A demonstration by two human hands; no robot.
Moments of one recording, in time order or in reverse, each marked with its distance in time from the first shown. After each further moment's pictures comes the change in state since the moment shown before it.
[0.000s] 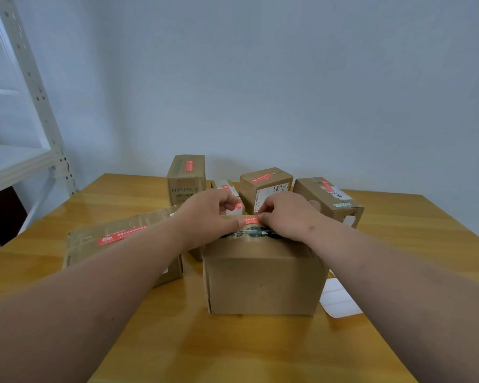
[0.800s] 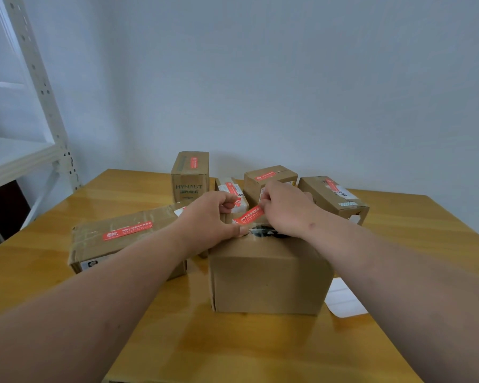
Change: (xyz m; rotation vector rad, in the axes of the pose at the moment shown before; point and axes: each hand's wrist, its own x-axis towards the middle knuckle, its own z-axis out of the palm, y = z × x) left_hand -0.006 -0.013 0.010 -0.081 0.049 -0.041; right_hand -0.007 -0.020 -0.006 0.027 0.051 -0.094
